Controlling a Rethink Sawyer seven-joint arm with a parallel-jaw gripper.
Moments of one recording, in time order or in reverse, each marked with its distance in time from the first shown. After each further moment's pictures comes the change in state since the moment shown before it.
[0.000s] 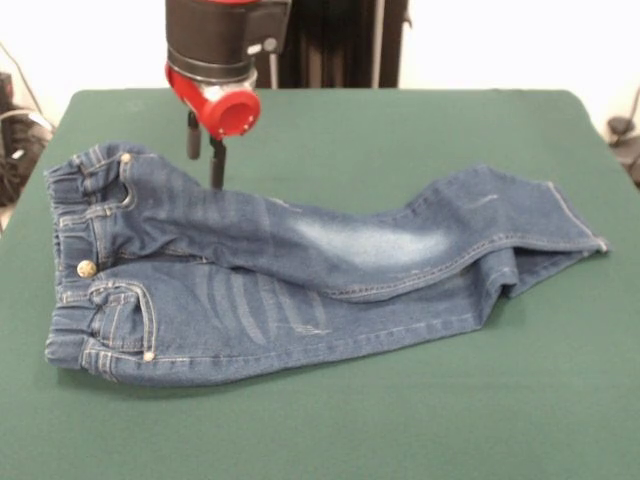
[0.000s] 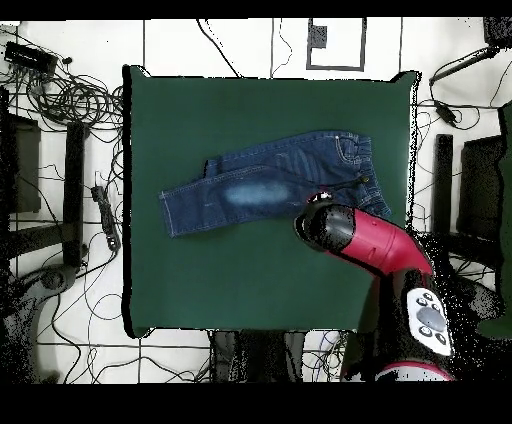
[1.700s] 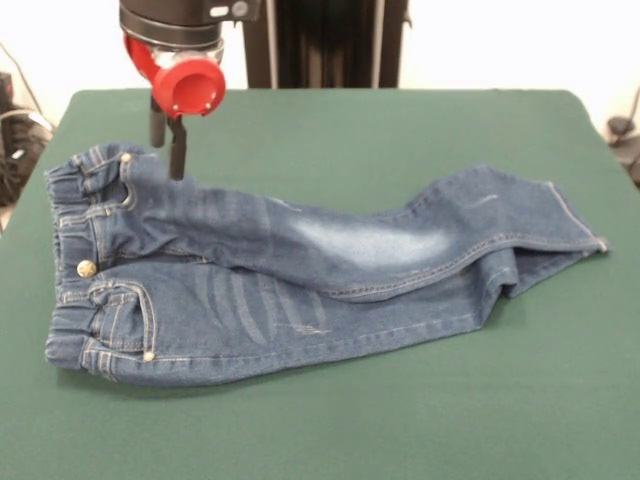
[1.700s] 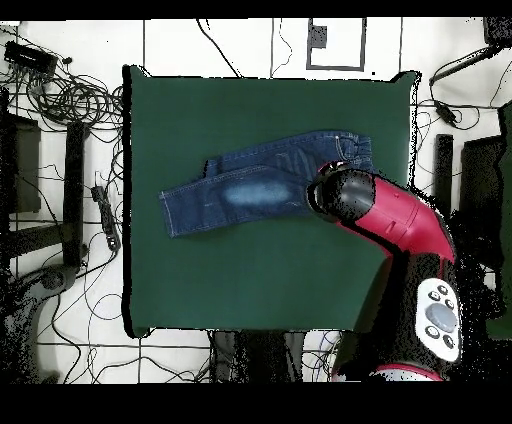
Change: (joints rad) arm 0.059 0.001 -0.081 -0.182 0.125 0.136 0.000
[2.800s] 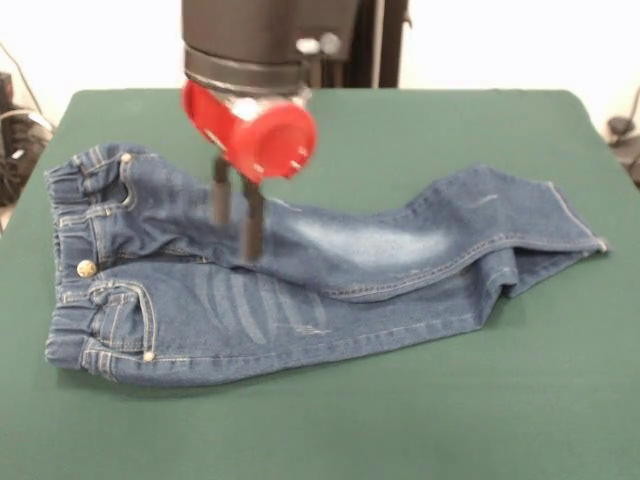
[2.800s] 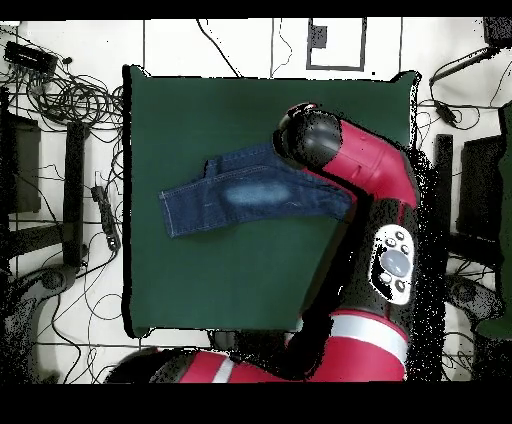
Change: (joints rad) arm 0.104 0.126 0.001 -0.249 0.160 0.031 0.000
